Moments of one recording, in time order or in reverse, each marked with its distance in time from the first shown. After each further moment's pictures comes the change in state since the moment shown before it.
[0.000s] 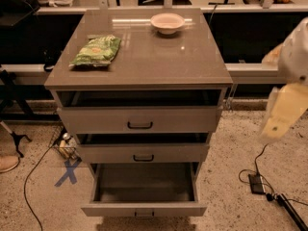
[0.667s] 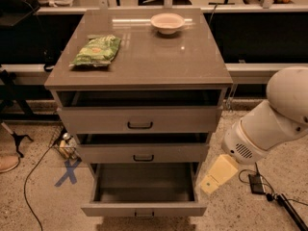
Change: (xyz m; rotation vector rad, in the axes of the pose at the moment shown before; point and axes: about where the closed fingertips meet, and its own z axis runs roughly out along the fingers) arm -0.009 0.093 0.184 -0.321 -0.148 0.359
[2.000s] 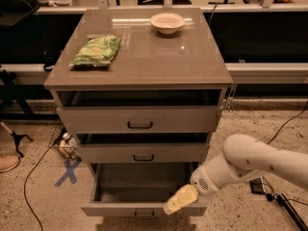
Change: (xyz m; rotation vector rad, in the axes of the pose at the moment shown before) arm 0.029 -0.017 0.200 -0.234 -0.081 0.260
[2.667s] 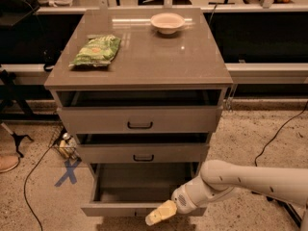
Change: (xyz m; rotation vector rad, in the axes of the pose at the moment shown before) arm 0.015 -0.021 0.133 -0.165 -0.024 0.135
